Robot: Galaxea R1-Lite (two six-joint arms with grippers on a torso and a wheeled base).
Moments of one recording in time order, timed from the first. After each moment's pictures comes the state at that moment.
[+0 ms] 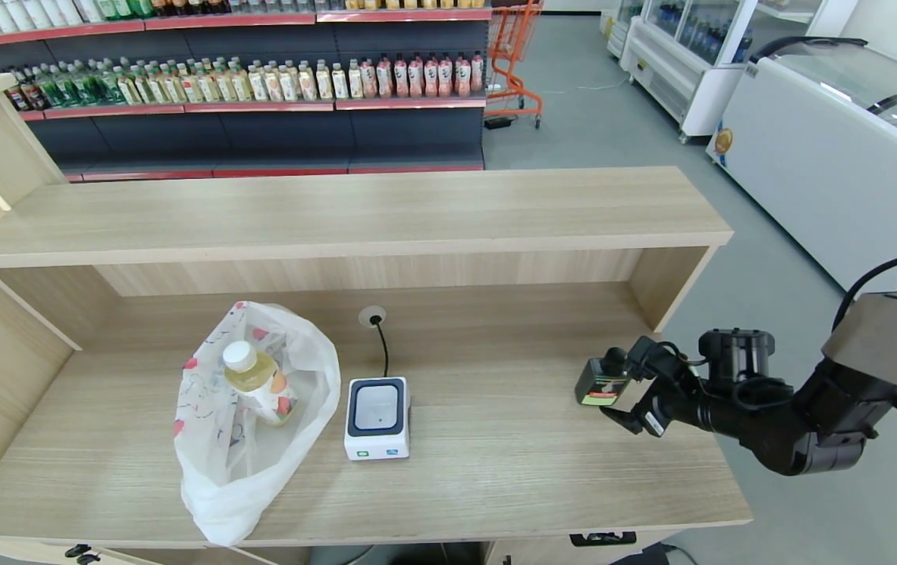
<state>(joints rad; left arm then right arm) 0.00 0.00 0.00 0.00 0.02 0.00 0.09 2.25 -0.78 -0.98 0.31 -0.74</state>
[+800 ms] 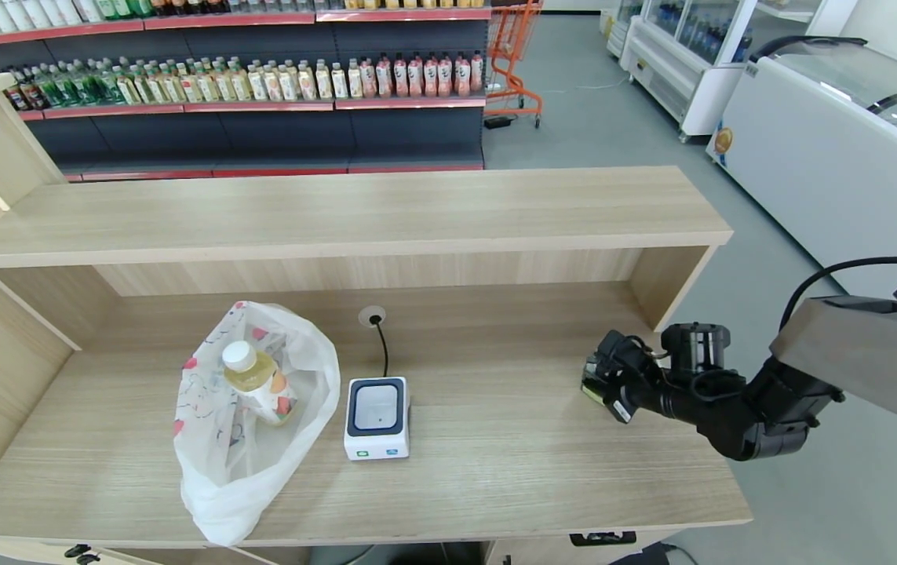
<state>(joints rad) 0.00 0.00 0.00 0.00 0.02 0.00 0.15 2.36 -0.95 -0.97 0.30 -0.72</state>
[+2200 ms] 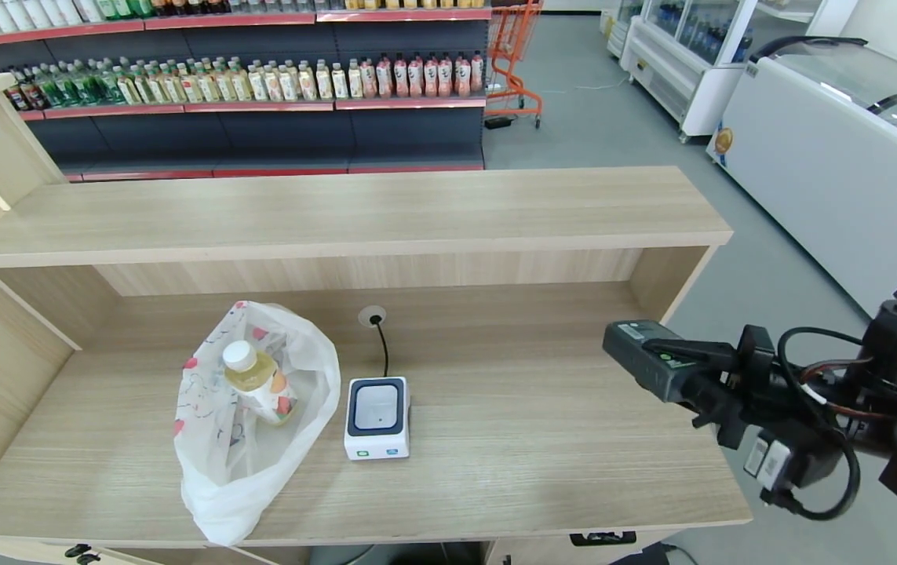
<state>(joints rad) 0.00 0.00 0.00 0.00 0.02 0.00 0.07 1.78 -0.39 -1.33 1.02 -1.62</state>
